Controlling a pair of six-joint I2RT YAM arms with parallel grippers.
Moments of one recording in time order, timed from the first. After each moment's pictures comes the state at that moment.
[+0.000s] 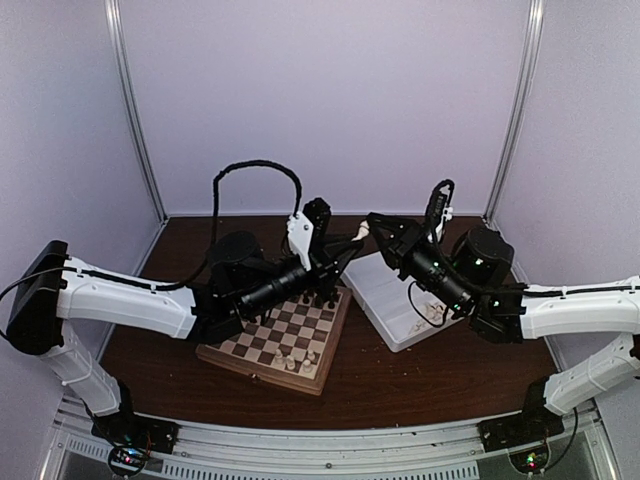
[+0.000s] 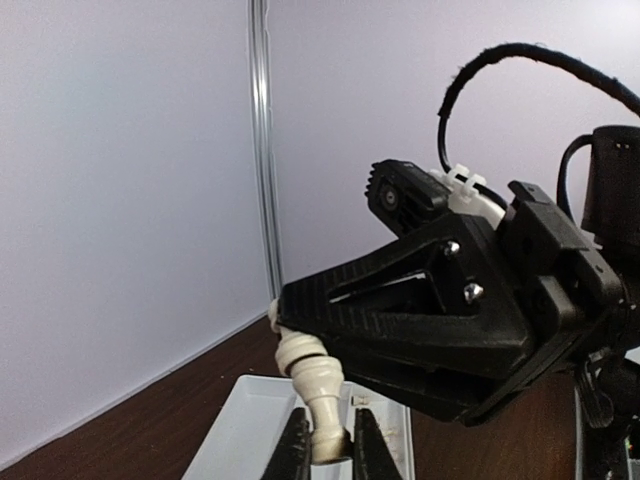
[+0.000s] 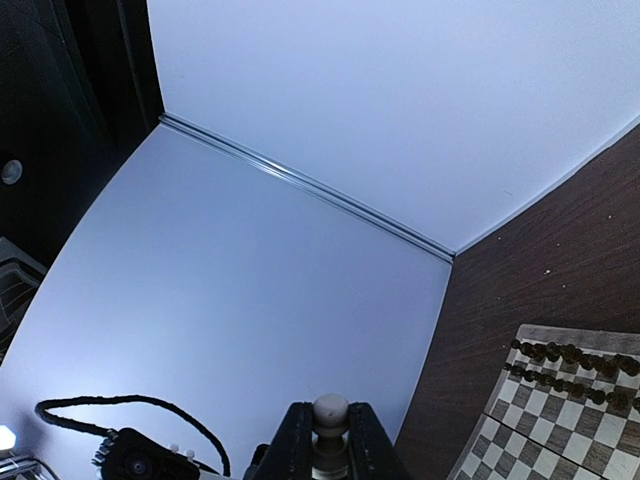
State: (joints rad) left arm -1.13 1.59 0.95 0.81 -0.09 0.04; right arm 1.00 1.25 0.73 0.71 0.25 1.10
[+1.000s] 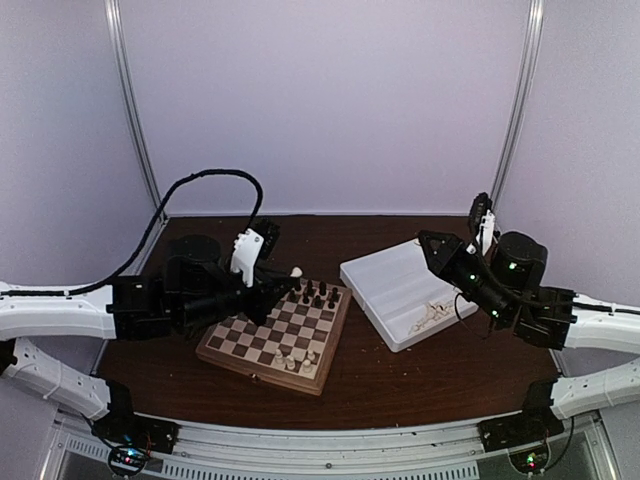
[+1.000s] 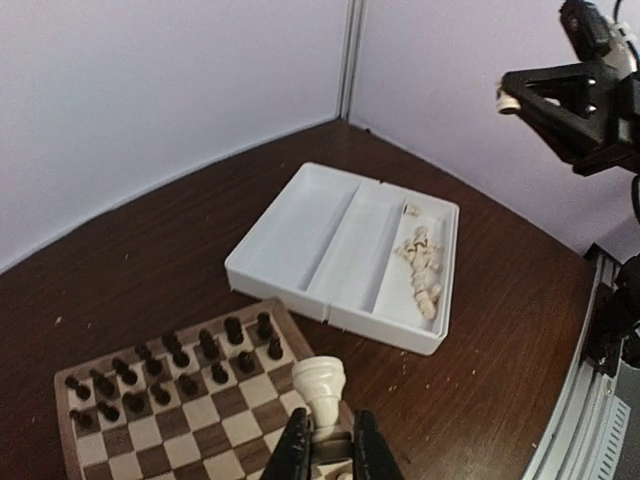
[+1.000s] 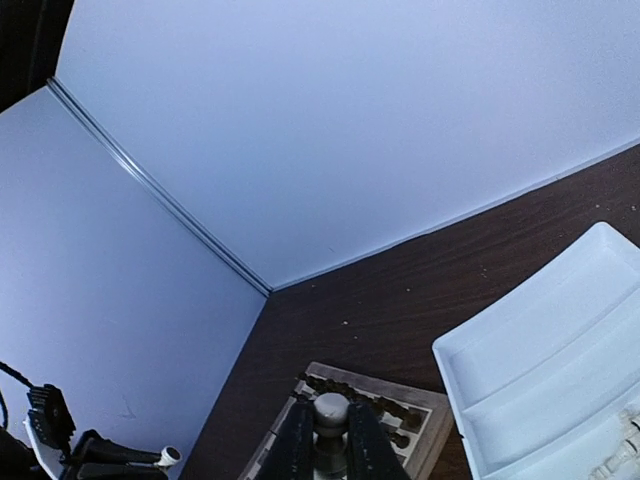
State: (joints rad) left arm -1.12 1.20 0.84 0.08 -0.24 -0.19; right arm 0.95 0.95 0.65 0.27 0.46 0.78
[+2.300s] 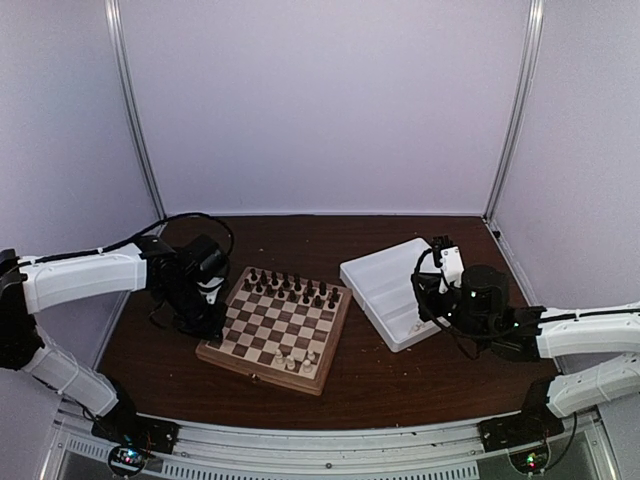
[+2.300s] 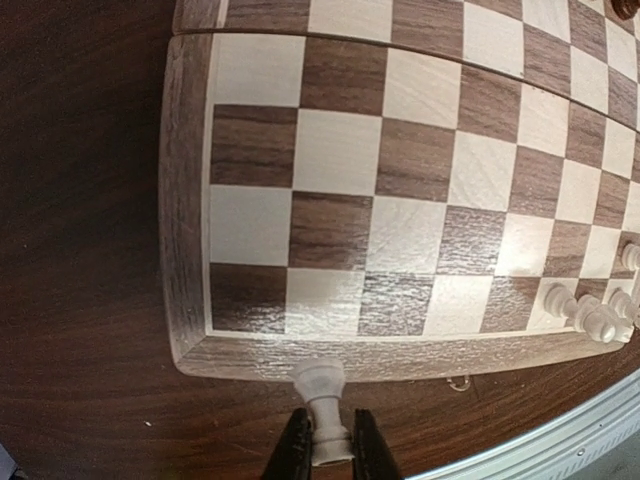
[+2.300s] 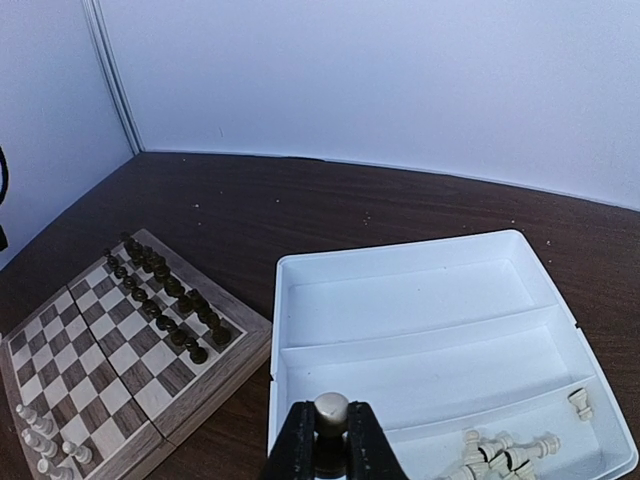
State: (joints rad) left arm -0.71 1.39 0.97 -0.92 0.01 -0.54; right arm 0.88 1.09 0.46 0.34 0.45 0.26
